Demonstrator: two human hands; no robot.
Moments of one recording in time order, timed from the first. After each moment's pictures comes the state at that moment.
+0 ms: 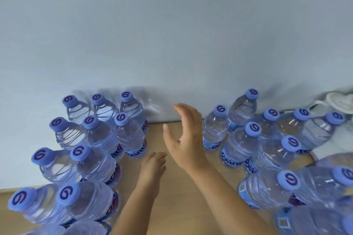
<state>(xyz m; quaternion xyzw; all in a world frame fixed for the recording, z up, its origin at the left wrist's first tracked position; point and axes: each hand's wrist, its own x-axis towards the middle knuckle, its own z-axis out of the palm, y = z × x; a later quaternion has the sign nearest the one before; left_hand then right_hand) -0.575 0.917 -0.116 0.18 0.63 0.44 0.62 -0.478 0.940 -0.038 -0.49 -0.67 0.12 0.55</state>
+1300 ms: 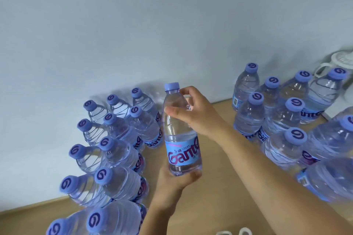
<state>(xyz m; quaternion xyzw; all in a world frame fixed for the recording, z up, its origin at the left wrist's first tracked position) -0.590 0.830 -0.068 0.44 0.49 0.41 0.64 -0.457 0.929 0.005 -0.48 -0.57 0.51 0.43</state>
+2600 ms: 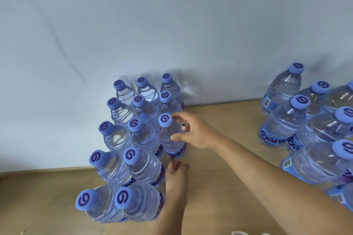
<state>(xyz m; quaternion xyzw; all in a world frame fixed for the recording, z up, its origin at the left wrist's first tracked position) -0.614 0.830 -0.120 0.22 0.72 0.40 0.52 -0.528 0.940 -0.073 -0.40 -0.70 0.52 0.28</state>
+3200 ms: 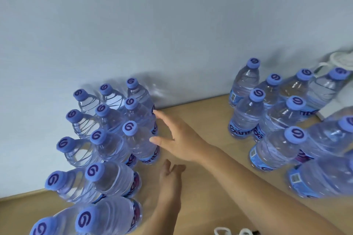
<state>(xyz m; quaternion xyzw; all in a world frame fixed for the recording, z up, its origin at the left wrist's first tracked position) -0.579 0.833 -0.128 0.27 0.67 0.36 0.59 -0.495 0.902 -0.040 -0.46 -0.74 0.40 0.29</state>
